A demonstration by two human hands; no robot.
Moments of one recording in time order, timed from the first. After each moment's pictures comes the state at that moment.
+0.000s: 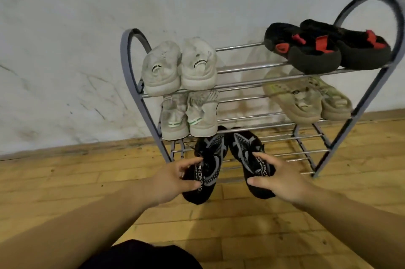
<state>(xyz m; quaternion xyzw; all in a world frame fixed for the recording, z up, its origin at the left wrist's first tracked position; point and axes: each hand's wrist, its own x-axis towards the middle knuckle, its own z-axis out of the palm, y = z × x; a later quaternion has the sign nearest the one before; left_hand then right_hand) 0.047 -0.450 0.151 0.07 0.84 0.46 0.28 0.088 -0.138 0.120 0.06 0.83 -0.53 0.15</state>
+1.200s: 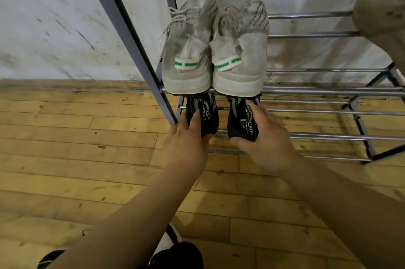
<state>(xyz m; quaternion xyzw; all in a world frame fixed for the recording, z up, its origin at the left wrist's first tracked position) -0.010 -0.430 0.012 -0.07 0.98 0.16 0.05 -0.033 -0.228 -0.001 -0.03 0.95 -0.32 0.05</state>
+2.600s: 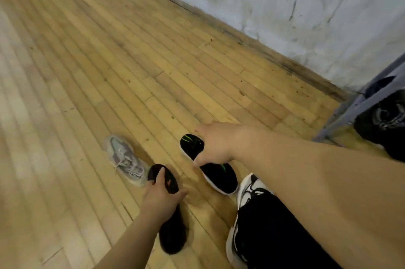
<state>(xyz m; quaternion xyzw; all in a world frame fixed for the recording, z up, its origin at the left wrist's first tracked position) 0.411 -0.669 -0.048 -0.58 0.72 0.35 0.14 0.189 -0.616 0.123 -0.53 0.75 0.08 0.39</state>
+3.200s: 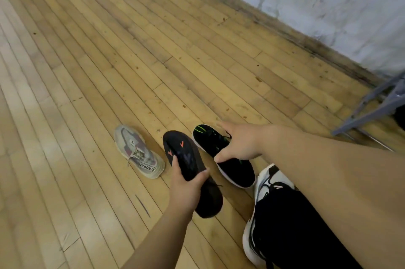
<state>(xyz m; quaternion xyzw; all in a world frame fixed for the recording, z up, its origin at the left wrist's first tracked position) 0.390 -0.651 -0.042 -0.58 0.53 0.60 -0.11 0.176 -0.622 0.072 -0.41 0.76 -0.02 0.51</state>
